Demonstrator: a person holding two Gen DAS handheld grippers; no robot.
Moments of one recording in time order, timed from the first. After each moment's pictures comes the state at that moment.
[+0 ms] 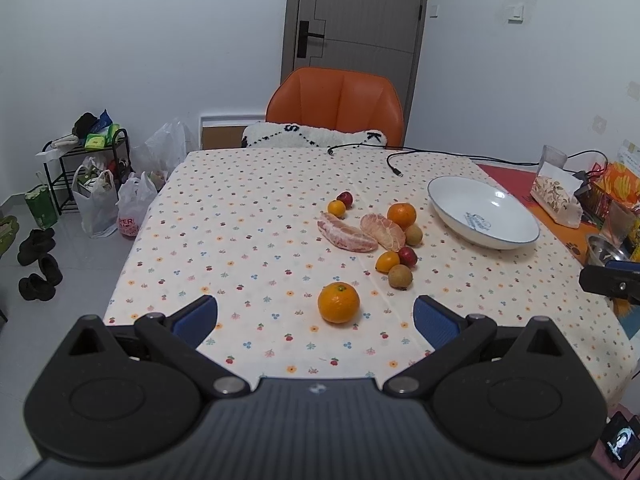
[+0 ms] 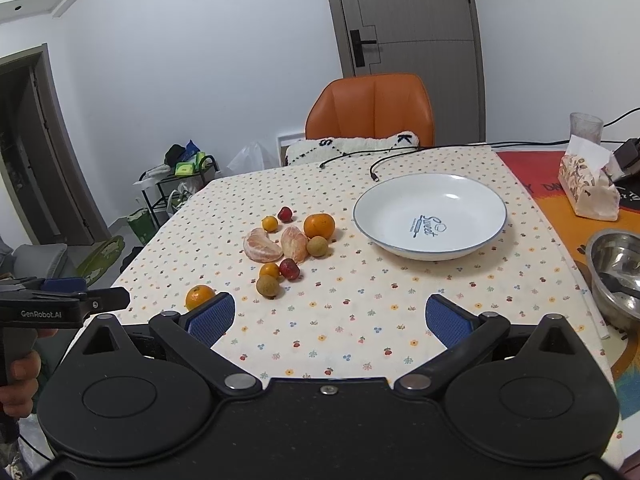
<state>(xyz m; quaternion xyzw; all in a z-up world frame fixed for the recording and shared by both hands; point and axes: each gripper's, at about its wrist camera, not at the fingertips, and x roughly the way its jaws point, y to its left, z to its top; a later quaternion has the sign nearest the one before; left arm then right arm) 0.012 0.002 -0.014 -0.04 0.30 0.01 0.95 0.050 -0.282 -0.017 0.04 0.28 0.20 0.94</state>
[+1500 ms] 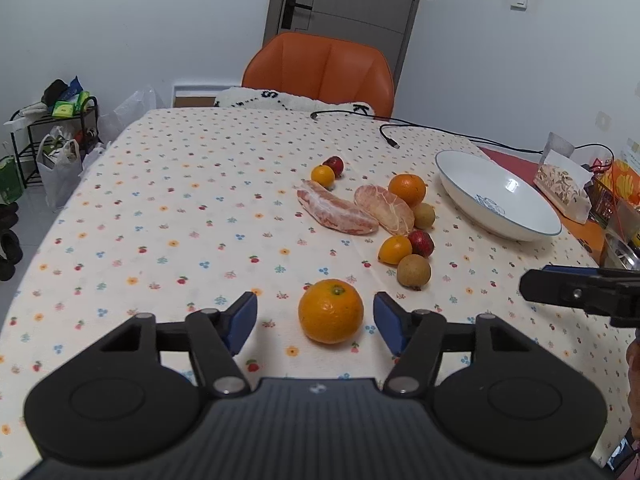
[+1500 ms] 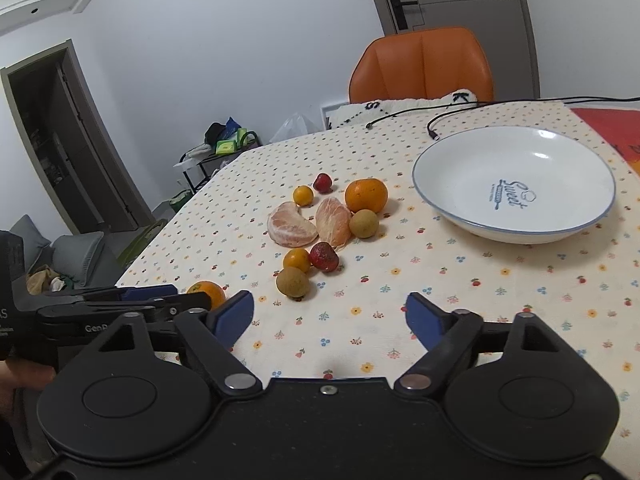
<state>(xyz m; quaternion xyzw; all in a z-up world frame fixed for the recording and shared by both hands) 0.087 0.007 -0.081 -0.08 0.33 -0.03 0.94 0.133 -0.244 -0.075 0.07 0.32 0.29 0.90</state>
